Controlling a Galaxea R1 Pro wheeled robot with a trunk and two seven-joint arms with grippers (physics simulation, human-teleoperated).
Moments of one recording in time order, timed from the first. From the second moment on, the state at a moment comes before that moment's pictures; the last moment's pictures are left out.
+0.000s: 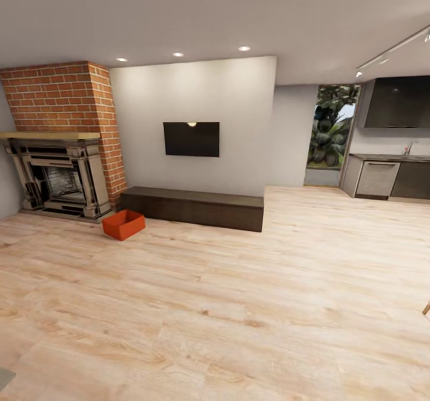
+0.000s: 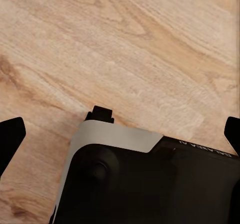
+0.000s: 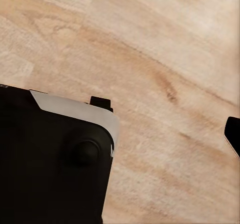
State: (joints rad) left arm -0.24 0.01 -0.22 0.00 0.50 0.02 0.04; right arm -0.12 0.00 0.15 0.03 0.10 -0.18 -0.09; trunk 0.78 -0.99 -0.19
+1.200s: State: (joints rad) left arm -0.24 0.01 -0.22 0.00 0.50 0.02 0.04; right arm -0.12 0.00 0.15 0.03 0.10 -0.18 -0.09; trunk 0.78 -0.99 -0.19
